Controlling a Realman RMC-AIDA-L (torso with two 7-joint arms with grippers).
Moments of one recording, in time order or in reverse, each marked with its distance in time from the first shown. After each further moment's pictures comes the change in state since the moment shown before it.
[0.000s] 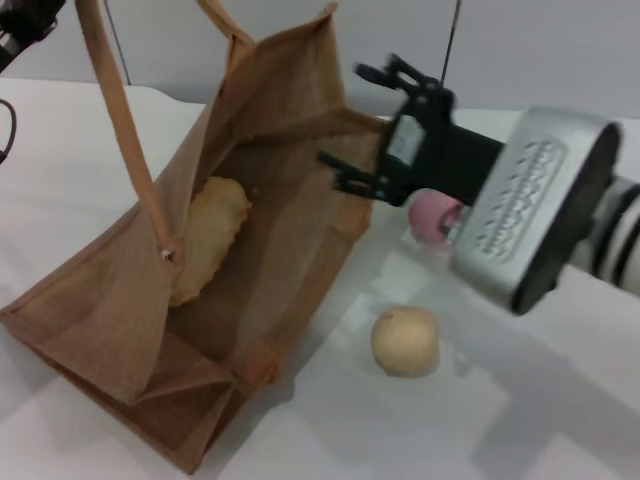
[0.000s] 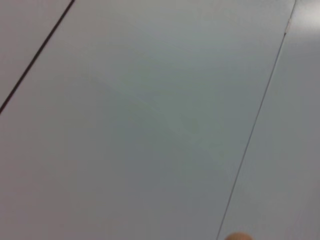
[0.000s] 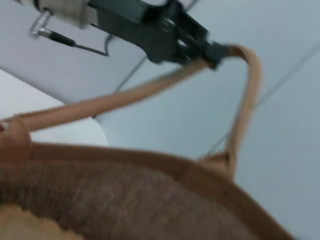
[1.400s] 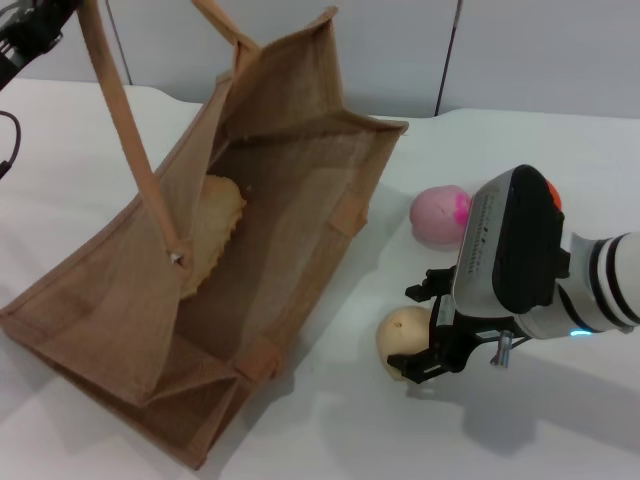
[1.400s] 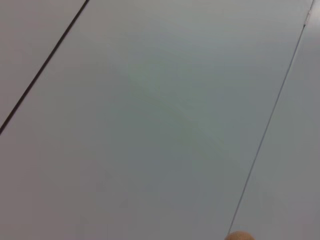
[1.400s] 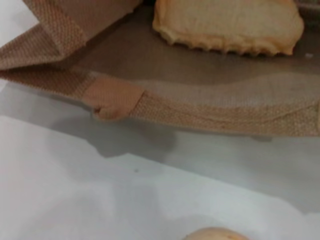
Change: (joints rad) left arm 0.006 0.003 0.008 -0.025 0.009 0.036 0.004; right arm 0.073 0.182 0.392 0.223 0.493 -0.988 -0.516
